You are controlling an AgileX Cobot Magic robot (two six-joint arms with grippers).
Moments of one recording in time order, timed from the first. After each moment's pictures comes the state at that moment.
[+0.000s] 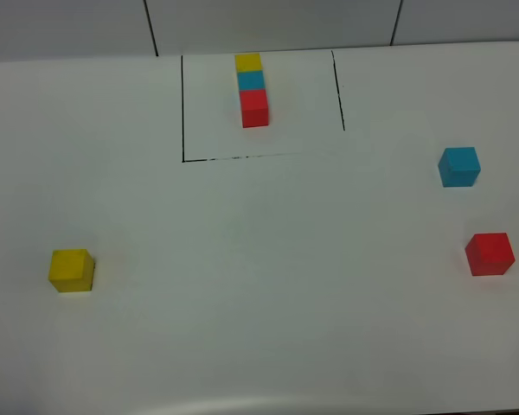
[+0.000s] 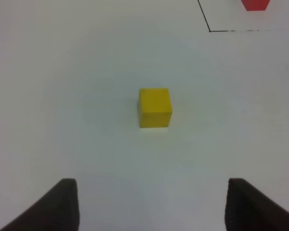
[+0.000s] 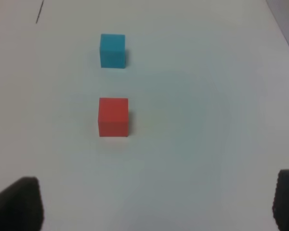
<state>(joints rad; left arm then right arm) -0.04 0.00 -0.50 -0.05 1.08 -0.04 0.00 -0.01 -0.50 -0.06 1.07 0.01</state>
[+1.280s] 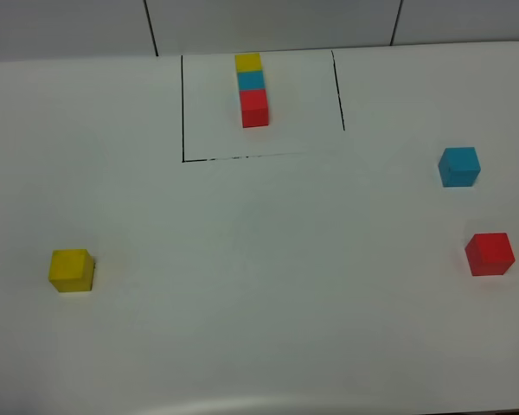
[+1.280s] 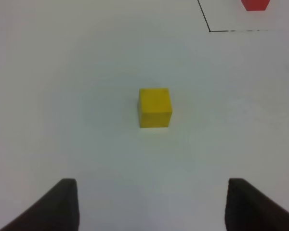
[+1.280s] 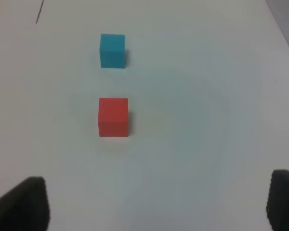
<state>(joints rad) -0.04 0.00 -0.50 -0.05 1.08 -0.04 0.00 -0.01 -0.50 -0.06 1.07 0.01</state>
